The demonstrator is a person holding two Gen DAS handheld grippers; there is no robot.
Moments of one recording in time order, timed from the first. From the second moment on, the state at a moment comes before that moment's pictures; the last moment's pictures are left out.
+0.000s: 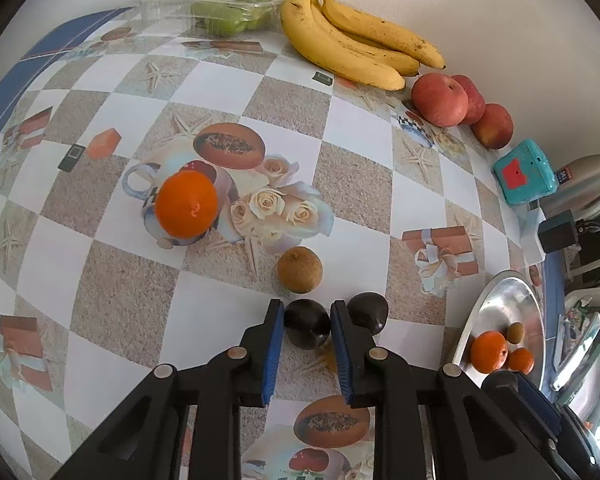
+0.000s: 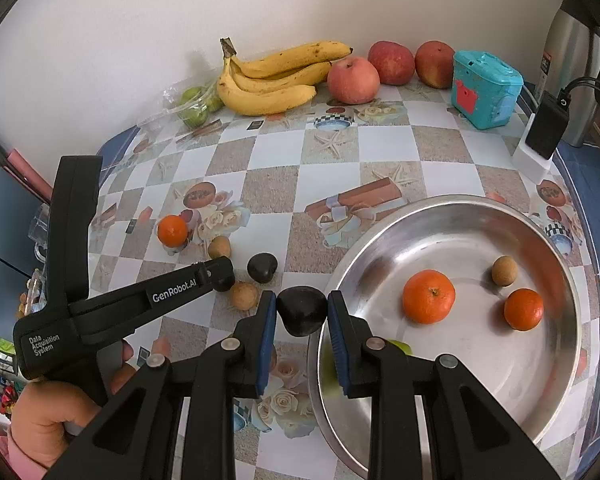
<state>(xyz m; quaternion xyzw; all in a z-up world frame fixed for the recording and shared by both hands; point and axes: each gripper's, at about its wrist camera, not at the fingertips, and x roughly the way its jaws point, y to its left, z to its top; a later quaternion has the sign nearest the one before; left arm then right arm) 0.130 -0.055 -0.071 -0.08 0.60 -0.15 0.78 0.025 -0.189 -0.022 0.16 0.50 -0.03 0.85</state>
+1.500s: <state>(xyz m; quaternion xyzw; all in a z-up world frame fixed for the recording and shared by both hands) 0.026 -0.164 -0.009 0.03 0.59 -0.29 0.75 -0.055 -0.306 -0.007 0.24 0.46 -0.20 0.83</state>
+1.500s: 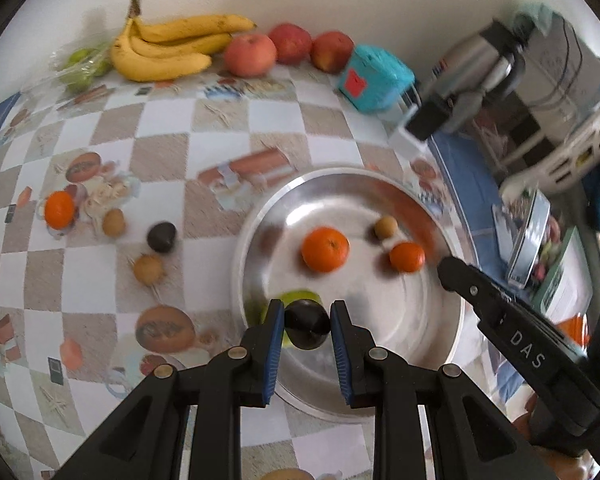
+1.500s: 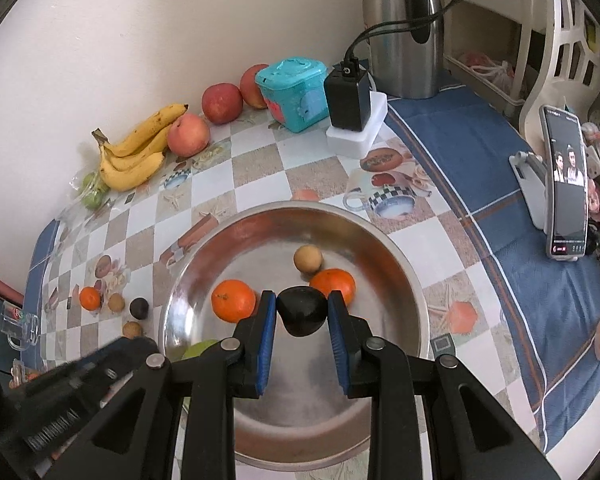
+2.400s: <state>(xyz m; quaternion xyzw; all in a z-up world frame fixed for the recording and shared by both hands) 0.001 -0.185 -0.054 0.08 0.64 -0.28 0.71 -0.049 -0.295 -0.054 0.23 0.55 -0.19 0.78</state>
